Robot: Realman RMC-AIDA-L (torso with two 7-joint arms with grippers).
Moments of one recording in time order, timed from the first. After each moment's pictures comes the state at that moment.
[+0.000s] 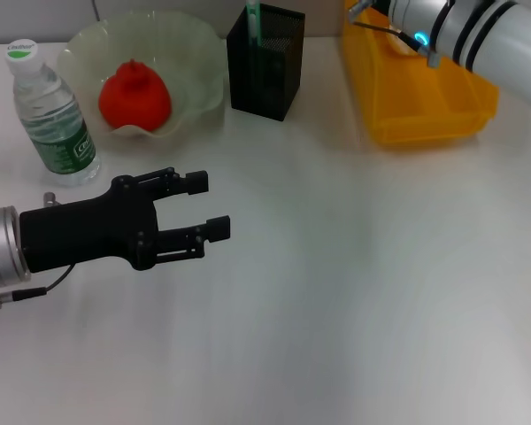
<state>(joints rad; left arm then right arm) -0.49 -2.06 0.62 0.49 1.94 1.71 -1.20 0.96 2.09 -1.08 -0.19 -0.90 -0.86 0.63</state>
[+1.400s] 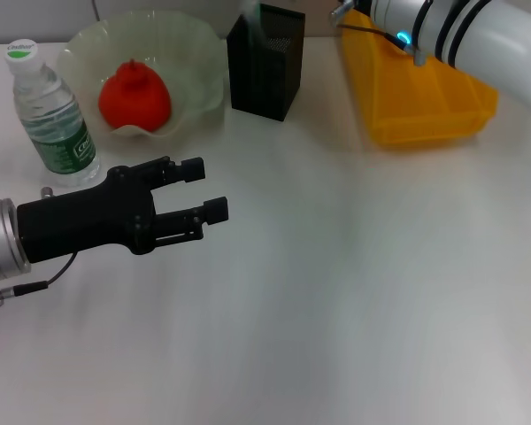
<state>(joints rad) -0.49 -2.06 0.59 0.48 1.93 1.71 -1.26 1.02 2.09 -1.08 -0.14 -0.90 -0.81 0.62</state>
